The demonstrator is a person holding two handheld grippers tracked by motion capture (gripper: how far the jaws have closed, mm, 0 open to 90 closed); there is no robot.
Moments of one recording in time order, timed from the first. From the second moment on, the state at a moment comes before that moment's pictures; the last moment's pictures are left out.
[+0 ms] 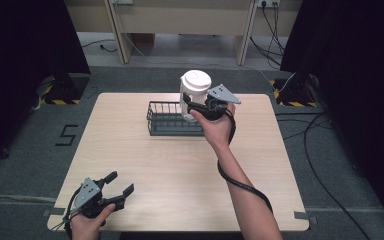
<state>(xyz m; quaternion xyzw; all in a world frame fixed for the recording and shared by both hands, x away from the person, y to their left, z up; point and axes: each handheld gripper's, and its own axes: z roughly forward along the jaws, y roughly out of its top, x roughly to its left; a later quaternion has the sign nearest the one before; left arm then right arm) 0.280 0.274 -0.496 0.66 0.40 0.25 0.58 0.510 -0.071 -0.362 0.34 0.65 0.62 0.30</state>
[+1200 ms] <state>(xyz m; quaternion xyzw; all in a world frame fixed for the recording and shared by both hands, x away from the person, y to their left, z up) 0.280 0.274 -0.496 0.66 0.40 0.25 0.58 0.540 -0.052 -0.363 0.36 0.65 0.61 0.29</state>
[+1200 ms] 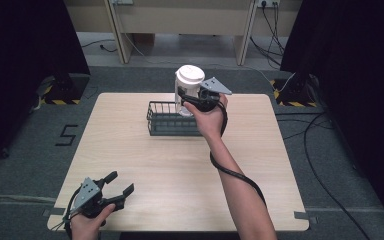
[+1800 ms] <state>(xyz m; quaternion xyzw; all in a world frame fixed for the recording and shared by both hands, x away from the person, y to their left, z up) 0.281 0.274 -0.496 0.66 0.40 0.25 0.58 0.554 -0.042 -0.378 0.37 0.65 0.60 0.28</state>
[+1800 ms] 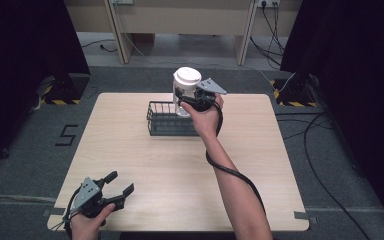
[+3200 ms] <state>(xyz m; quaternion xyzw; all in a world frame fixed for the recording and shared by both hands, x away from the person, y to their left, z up) 0.281 0.275 -0.496 0.66 0.40 0.25 0.58 0.573 -0.030 -0.403 0.39 0.67 0.57 0.27</state>
